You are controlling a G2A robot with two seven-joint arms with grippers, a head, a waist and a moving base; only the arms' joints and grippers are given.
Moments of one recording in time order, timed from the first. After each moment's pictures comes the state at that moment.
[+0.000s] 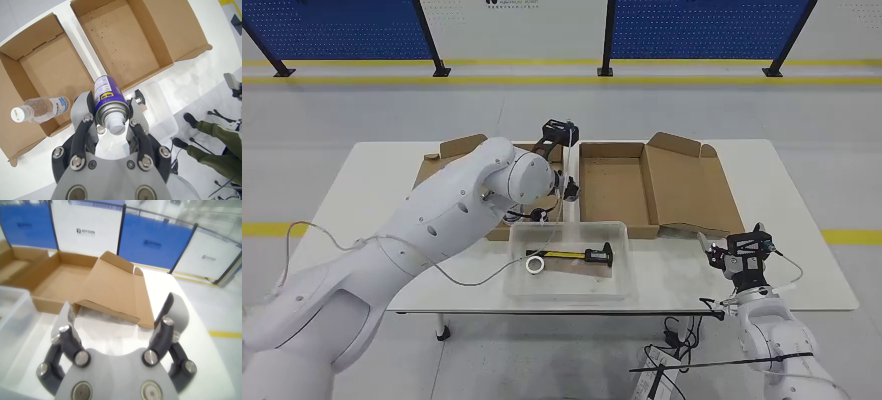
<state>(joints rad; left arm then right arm) 0.33 -1.16 -0.46 -1.41 0.40 0.37 -1.07 -1.73 -1.15 1.60 -1.80 -1.33 0.00 0.00</state>
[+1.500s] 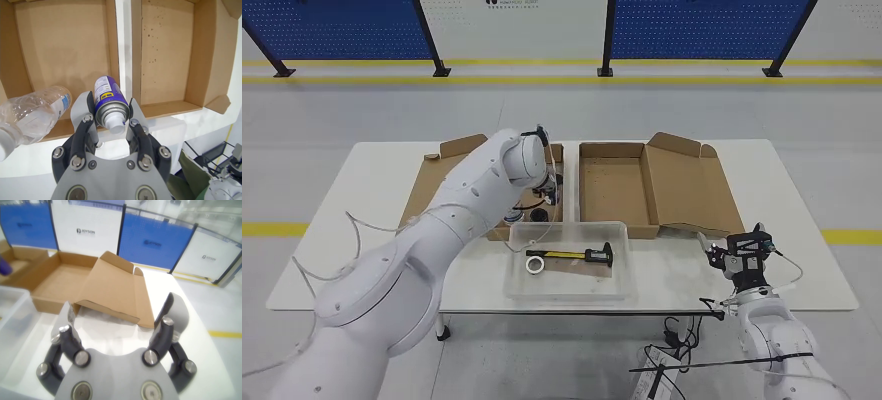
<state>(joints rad) 0.25 -1.47 -0.40 -0.64 0.21 0.40 -0.95 -1.73 -1.15 1.60 -1.80 -1.33 0.00 0.00</state>
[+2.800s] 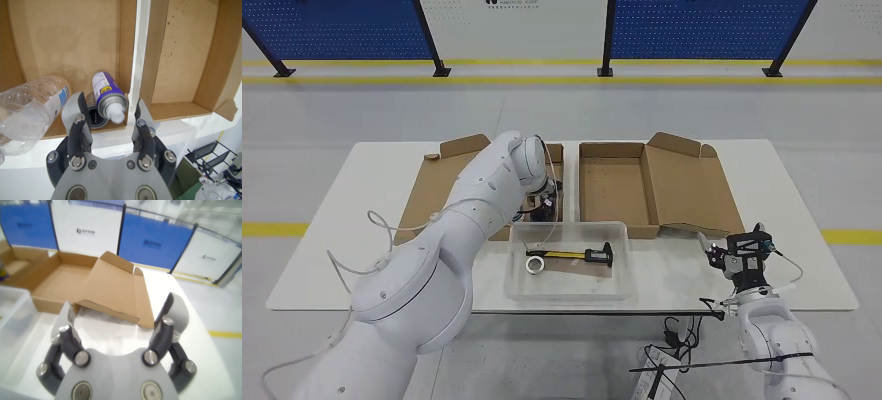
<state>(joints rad) 0.21 -1.62 -0.43 -0.30 0.23 0.29 -0.99 -1.73 -1.15 1.60 -1.80 -1.33 0.00 0.00</state>
